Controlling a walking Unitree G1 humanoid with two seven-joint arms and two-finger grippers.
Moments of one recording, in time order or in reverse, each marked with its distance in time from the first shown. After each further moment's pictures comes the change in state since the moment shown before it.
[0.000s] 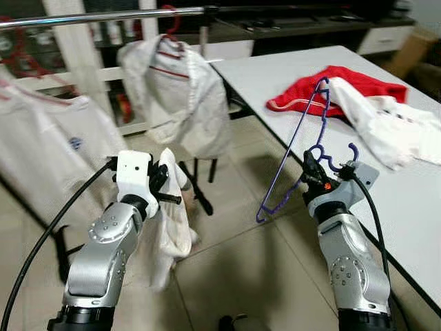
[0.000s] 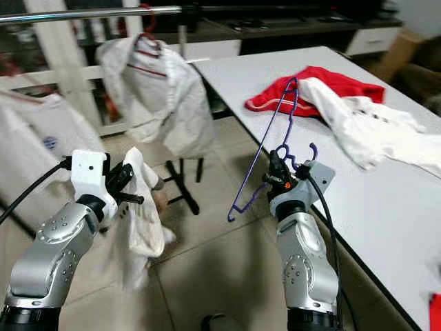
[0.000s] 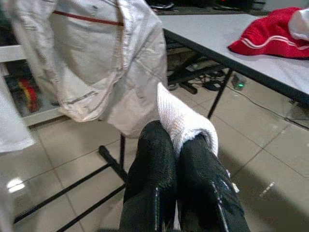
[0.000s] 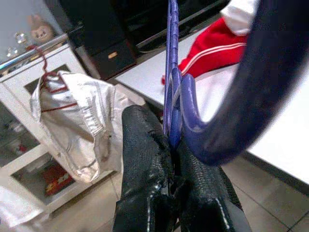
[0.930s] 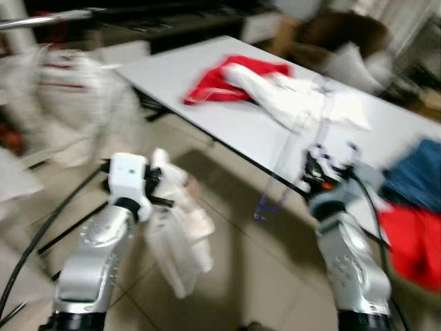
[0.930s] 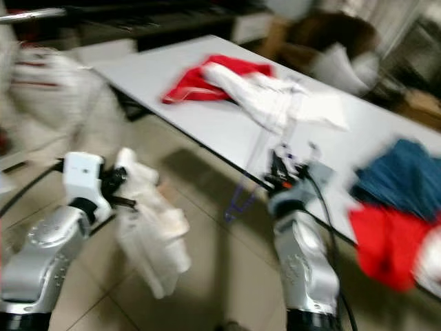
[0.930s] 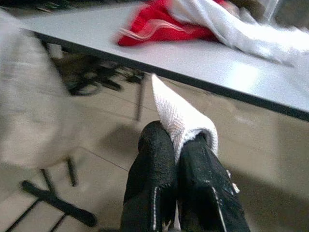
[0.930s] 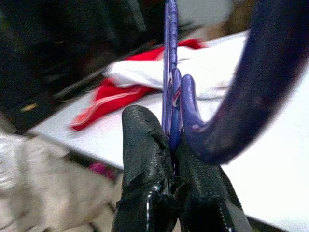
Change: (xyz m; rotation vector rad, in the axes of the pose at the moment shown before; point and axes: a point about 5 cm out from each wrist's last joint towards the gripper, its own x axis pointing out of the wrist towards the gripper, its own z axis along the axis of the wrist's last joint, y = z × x) left arm -0.007 0.005 -0.002 0.040 0.029 0.019; right arm 0.002 0.008 0.002 -0.013 0.006 0.000
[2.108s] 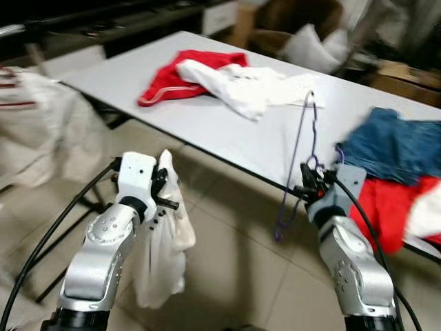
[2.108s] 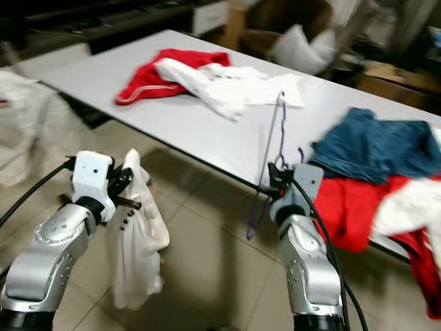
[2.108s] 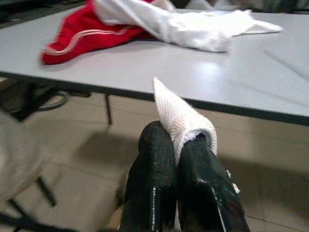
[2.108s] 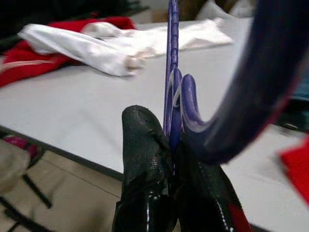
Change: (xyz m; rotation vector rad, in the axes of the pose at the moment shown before) left arm 0.002 -0.004 0.003 0.077 0.012 -0.029; right arm -0.007 -0.015 -0.011 -0.266 0.121 -0.085
